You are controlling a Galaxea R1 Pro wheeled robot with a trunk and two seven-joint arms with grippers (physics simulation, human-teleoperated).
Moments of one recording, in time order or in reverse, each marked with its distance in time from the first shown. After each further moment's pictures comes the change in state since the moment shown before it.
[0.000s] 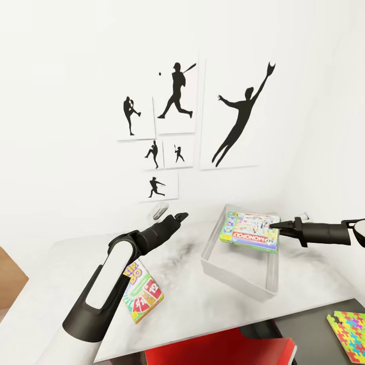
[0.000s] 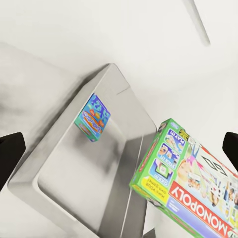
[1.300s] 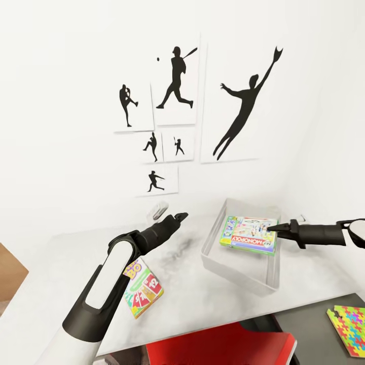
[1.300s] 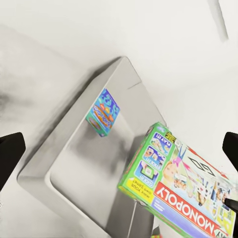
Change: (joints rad) left arm 0.000 0.001 0.001 0.000 0.000 0.000 0.000; right arm -0.001 0.023 0.000 0.002 -0.001 0.000 -0.081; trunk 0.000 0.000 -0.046
